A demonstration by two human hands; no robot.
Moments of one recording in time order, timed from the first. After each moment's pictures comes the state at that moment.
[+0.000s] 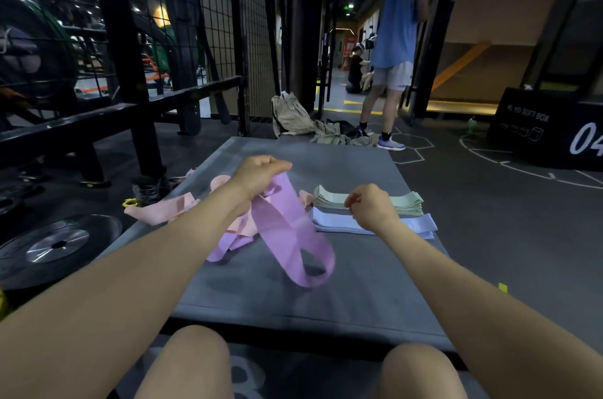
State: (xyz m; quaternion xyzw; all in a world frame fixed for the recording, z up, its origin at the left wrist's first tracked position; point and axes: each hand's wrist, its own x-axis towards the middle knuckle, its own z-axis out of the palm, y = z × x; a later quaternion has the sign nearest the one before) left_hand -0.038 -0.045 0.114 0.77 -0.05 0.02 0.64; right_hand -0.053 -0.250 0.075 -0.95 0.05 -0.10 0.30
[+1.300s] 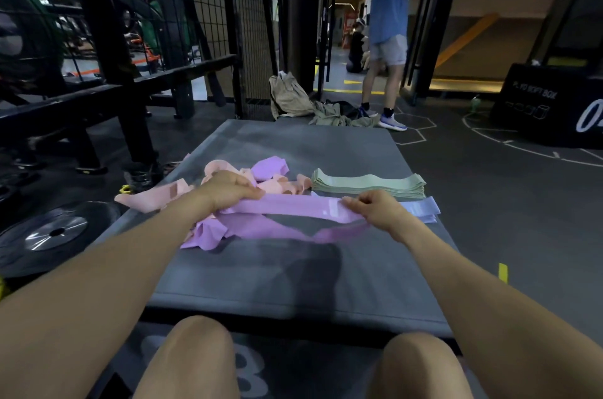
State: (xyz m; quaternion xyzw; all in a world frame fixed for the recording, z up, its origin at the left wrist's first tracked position) left_hand -0.006 0.003 0.067 0.91 -0.03 -0.05 0.41; right_hand -0.040 -0.280 0.036 -0.89 0.02 -0.01 0.45
